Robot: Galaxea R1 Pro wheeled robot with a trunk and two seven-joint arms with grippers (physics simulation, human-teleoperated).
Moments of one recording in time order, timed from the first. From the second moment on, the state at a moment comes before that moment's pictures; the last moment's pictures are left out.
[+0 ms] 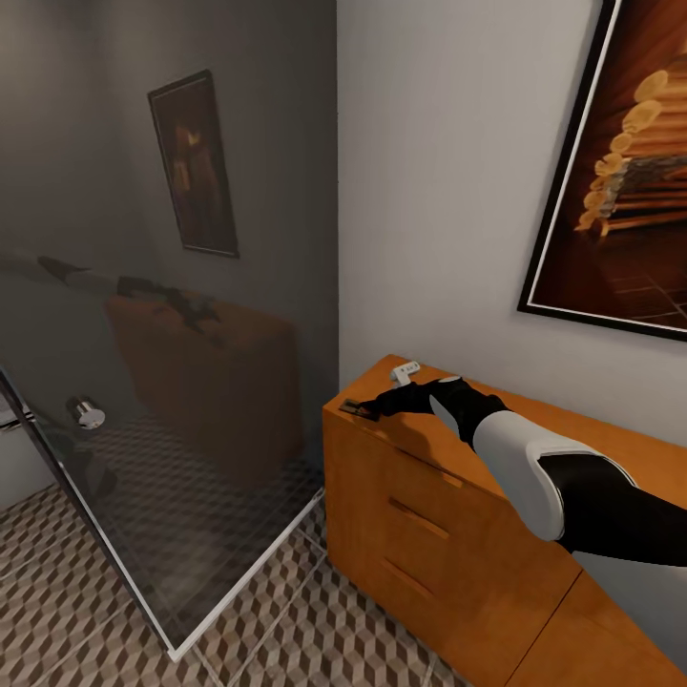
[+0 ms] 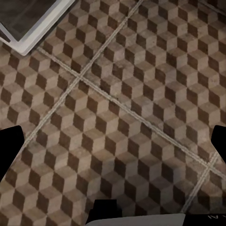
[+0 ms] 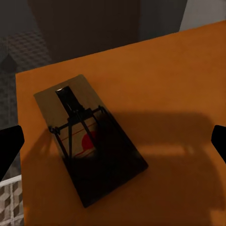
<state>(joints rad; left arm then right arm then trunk) -0.01 0.00 0.00 -0.38 -0.01 -0.37 0.01 -1.33 0.08 0.01 -0.08 0.24 0.21 0.53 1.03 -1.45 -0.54</state>
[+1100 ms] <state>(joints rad) -0.01 0.00 0.00 -0.38 -0.01 -0.37 0.01 -1.33 0.07 0.01 -0.08 0.24 0.21 0.53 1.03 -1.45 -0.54</state>
